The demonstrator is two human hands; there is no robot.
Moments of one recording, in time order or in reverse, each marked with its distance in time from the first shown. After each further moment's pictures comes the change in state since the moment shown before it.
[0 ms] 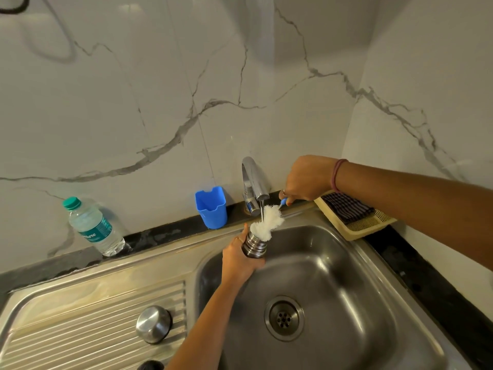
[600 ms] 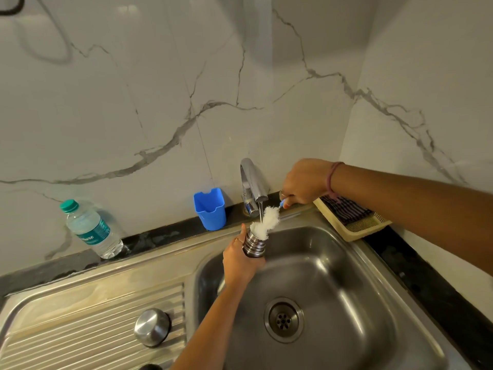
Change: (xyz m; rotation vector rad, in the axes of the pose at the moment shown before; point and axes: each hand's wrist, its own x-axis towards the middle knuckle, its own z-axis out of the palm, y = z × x) left_hand -0.001 0.008 0.006 0.004 0.091 -0.036; right_hand 0.010 0.003 0.014 0.163 -0.048 0.074
